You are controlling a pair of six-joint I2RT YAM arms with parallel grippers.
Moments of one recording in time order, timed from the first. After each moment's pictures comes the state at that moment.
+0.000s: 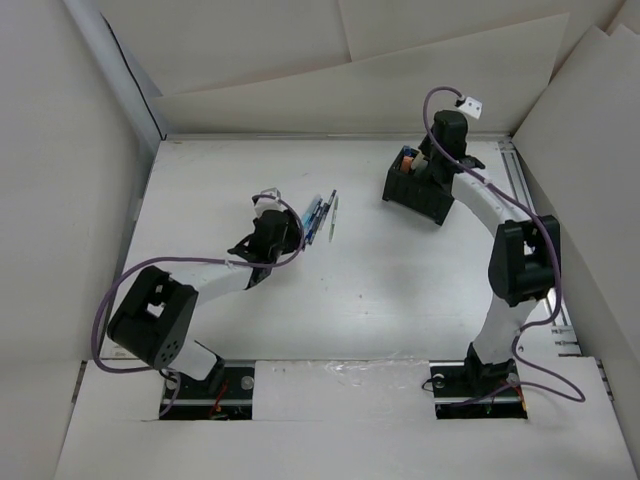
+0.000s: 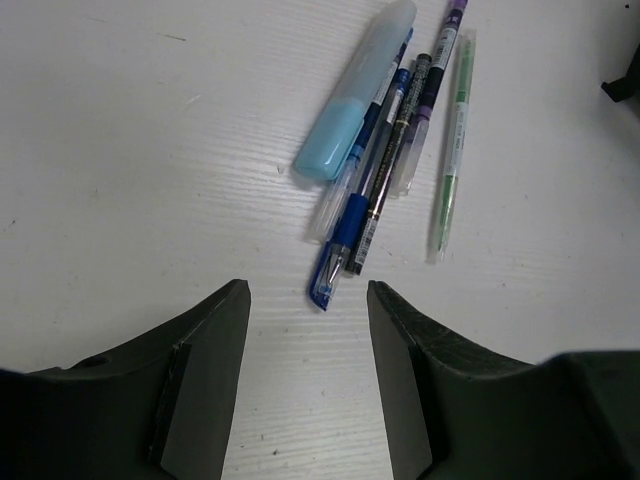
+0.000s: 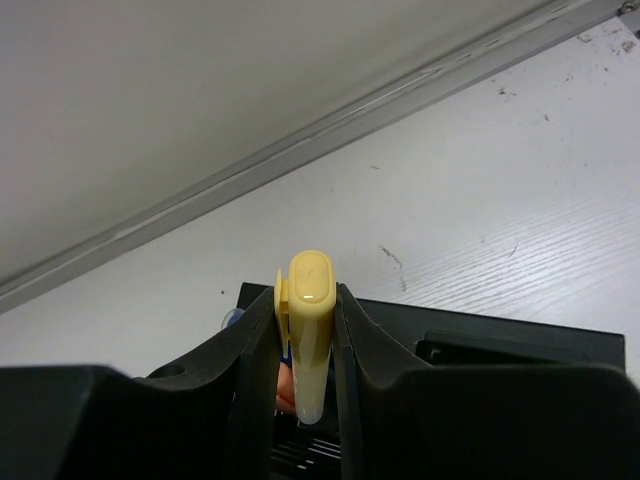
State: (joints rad) left arm -0.55 1.46 0.66 0.23 -0.28 -0.62; right arm 0.18 1.85 1.51 0.01 0.38 0.48
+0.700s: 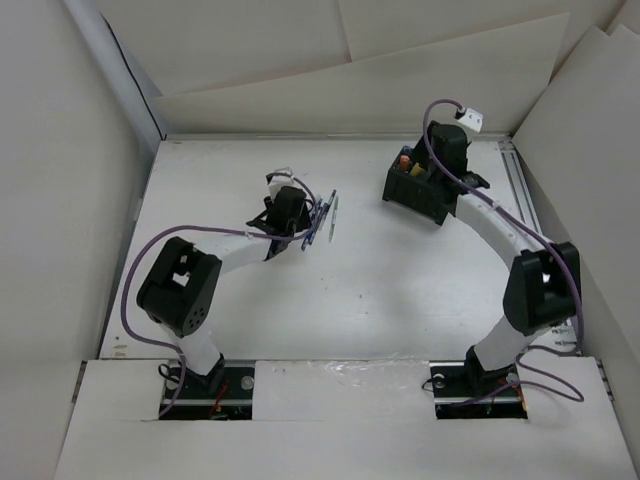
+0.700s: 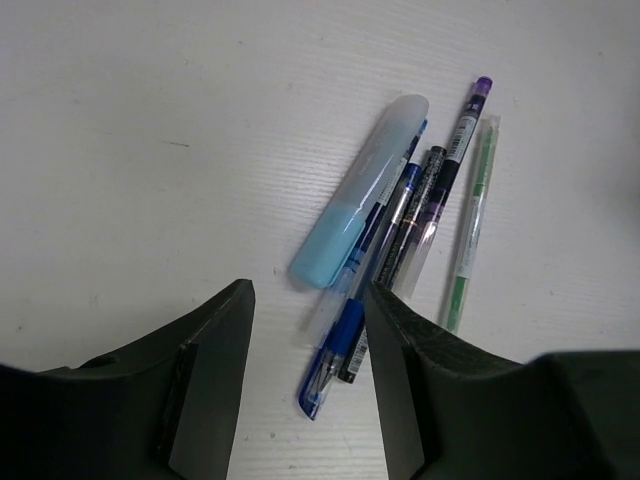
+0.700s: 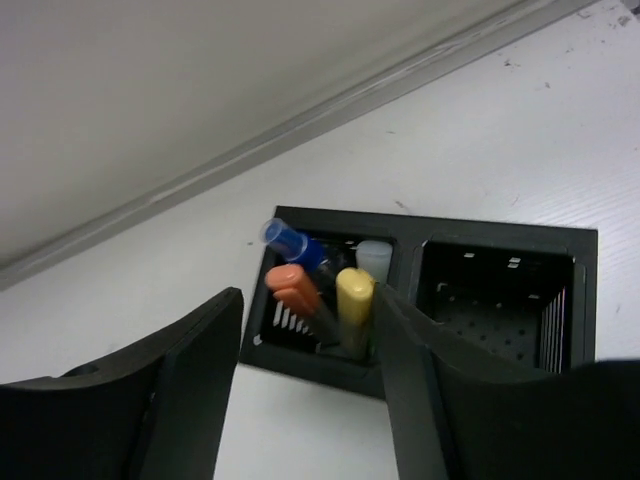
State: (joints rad) left arm -0.55 1.67 0.95 0.09 -0.39 -0.58; right arm 0.26 1.69 1.35 0.00 0.44 0.50
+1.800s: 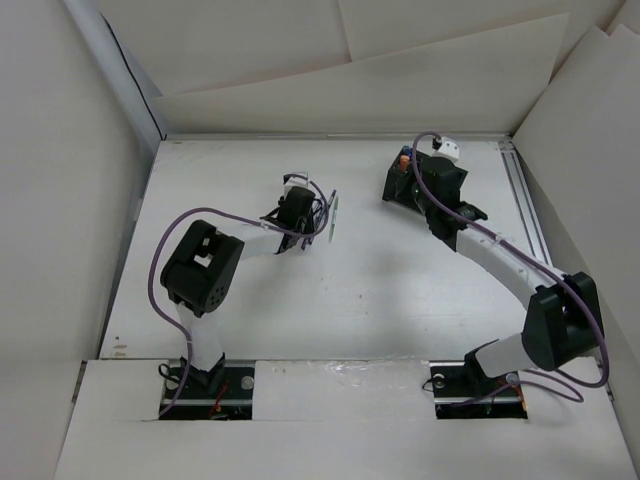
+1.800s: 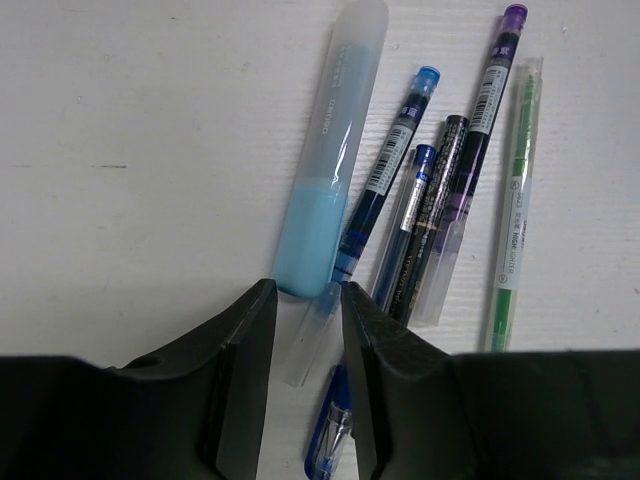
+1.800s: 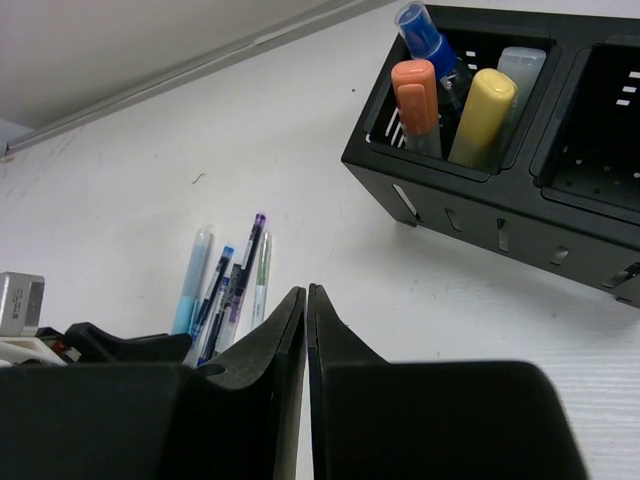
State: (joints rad) left arm -0.55 1.88 1.05 0.12 -0.34 -0.43; right arm 0.41 1.43 1.06 0.01 0.26 0.56
